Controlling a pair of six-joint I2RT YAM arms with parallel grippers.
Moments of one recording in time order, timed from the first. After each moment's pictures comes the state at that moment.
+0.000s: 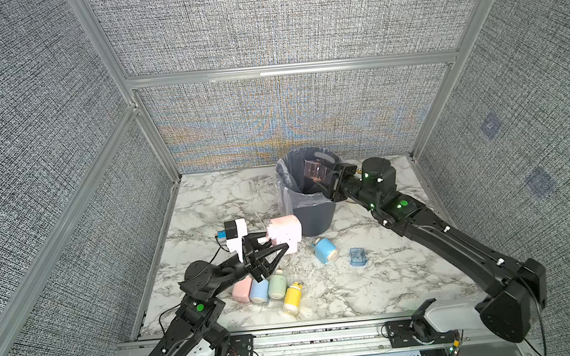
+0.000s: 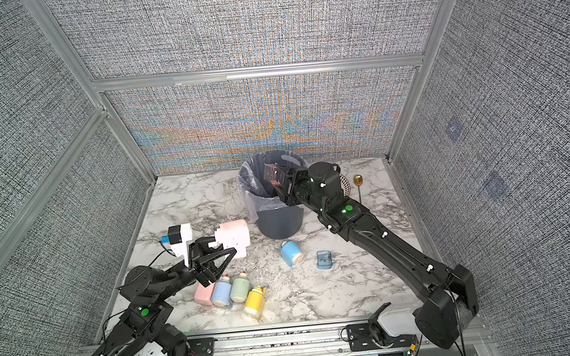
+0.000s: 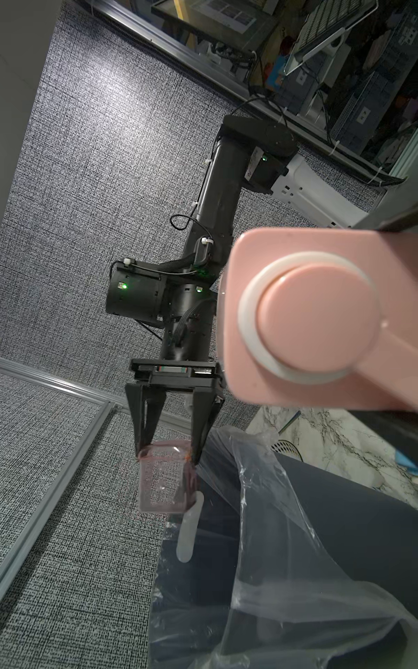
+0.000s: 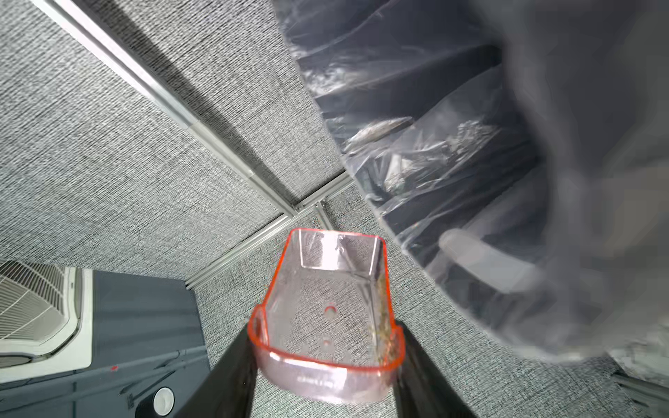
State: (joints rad) left arm -0.63 0.57 0.44 0.43 0.58 -0.58; right arm 0.58 1.34 1.18 -0.05 -0.12 2.08
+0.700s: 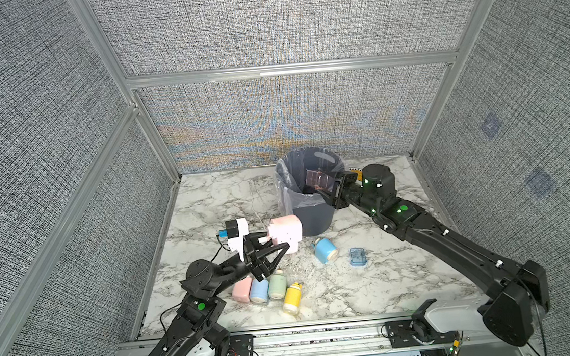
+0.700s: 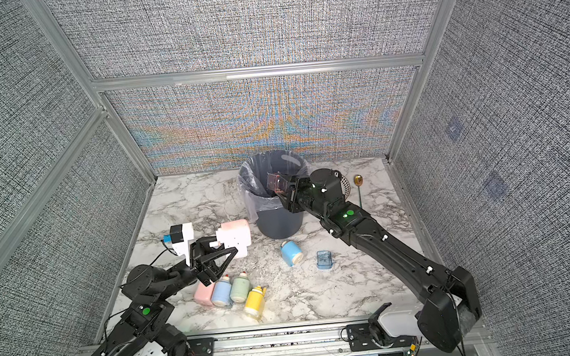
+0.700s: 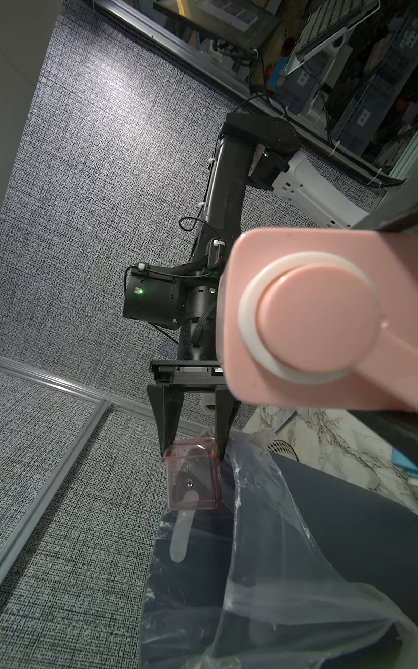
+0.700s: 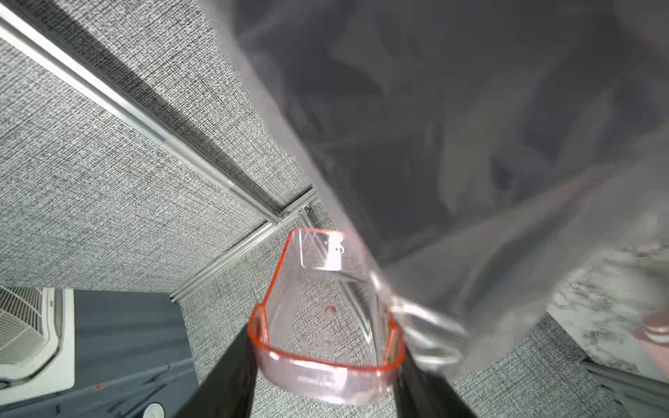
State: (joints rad) left arm -0.63 0.59 0.44 0.43 0.58 -0.59; right arm 0.57 1.32 1.13 -0.03 -0.15 2.09
